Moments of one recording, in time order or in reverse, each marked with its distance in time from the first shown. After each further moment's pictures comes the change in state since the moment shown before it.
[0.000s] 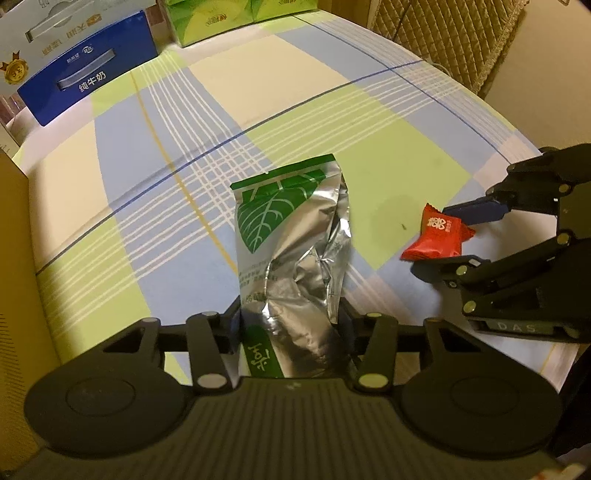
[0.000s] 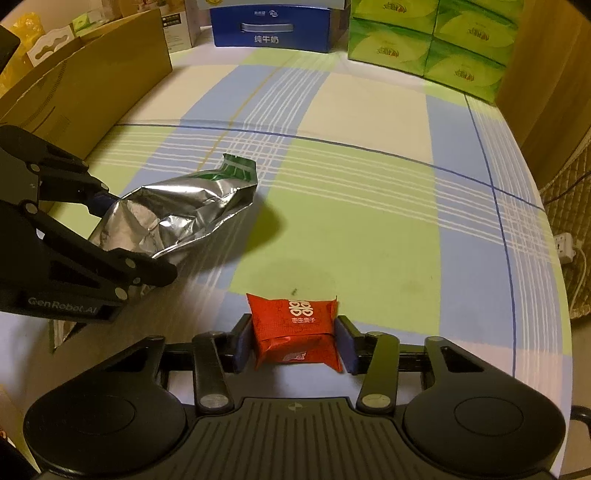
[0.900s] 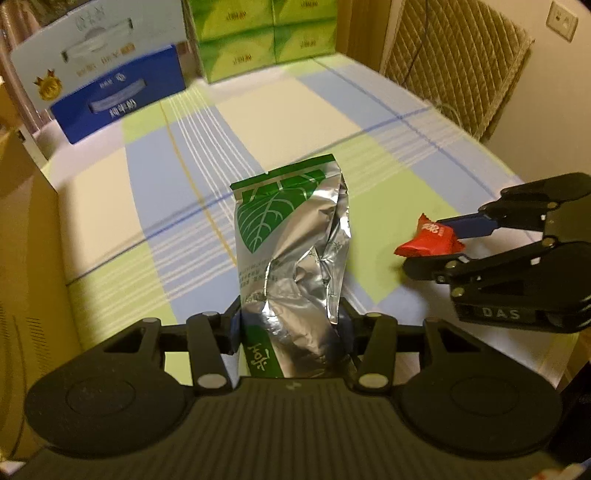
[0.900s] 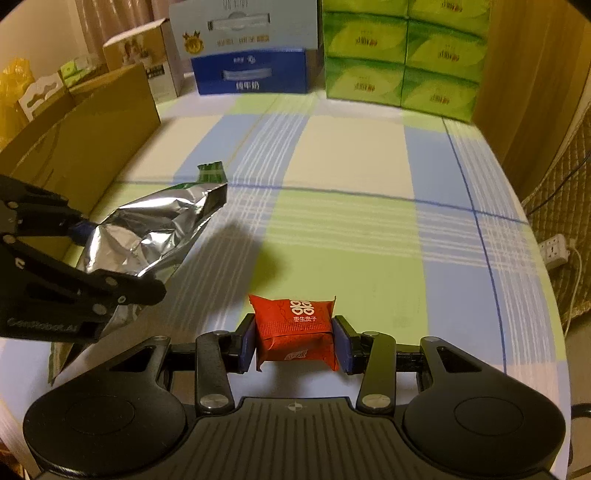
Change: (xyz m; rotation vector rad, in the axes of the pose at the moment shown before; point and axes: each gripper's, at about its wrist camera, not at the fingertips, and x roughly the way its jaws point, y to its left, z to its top) left arm -0.042 0.008 0.005 -0.053 -0.112 0.026; right arm -0.023 -0.007 0.014 0.095 -0.123 0.010
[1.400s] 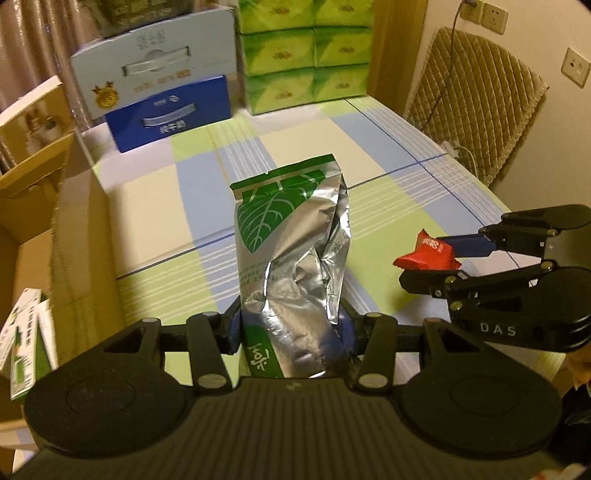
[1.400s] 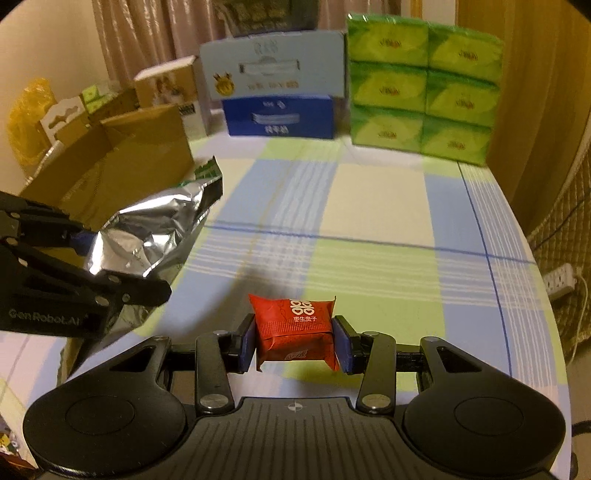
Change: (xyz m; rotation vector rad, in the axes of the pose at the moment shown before) left arm -0.058 0.019 -0.006 -0.091 -0.081 0.051; right arm -0.035 0.033 0.017 -0.018 -0.105 0.051
